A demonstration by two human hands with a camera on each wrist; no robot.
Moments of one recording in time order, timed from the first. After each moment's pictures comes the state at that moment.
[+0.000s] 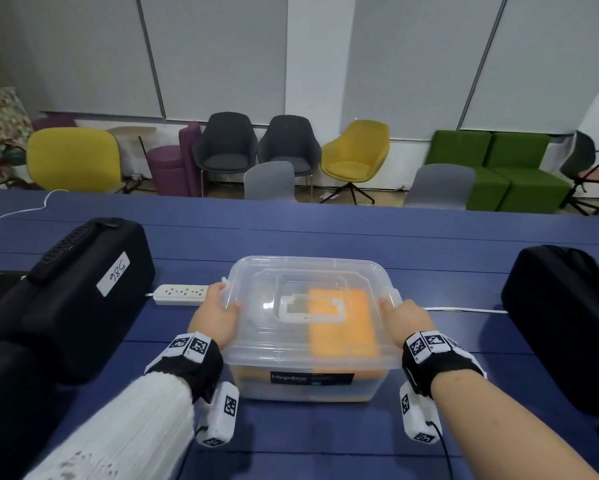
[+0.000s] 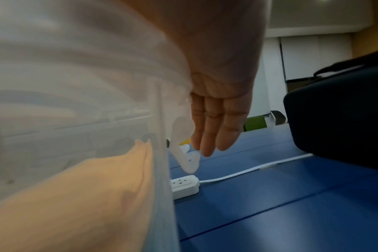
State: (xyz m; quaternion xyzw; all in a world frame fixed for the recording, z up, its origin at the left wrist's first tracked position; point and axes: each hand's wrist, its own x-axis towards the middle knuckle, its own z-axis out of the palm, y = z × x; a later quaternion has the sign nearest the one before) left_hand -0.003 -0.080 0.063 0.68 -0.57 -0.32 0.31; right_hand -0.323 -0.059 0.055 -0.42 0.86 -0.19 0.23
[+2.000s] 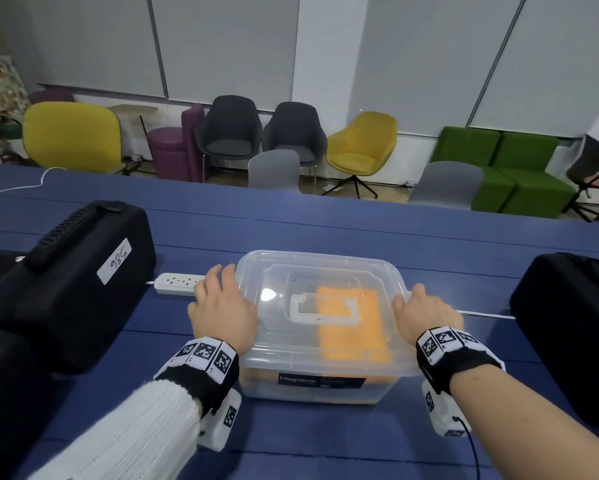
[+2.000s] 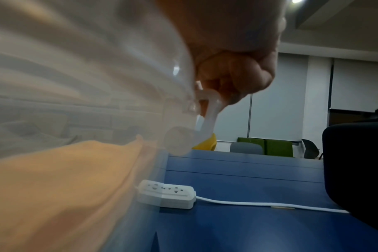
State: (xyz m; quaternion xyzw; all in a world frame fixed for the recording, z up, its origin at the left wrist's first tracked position) left_hand -0.018 -0.072 0.064 0.73 -0.64 -0.07 0.24; right_hand -0.314 -0.059 0.076 -0.51 0.86 -0.03 0.01
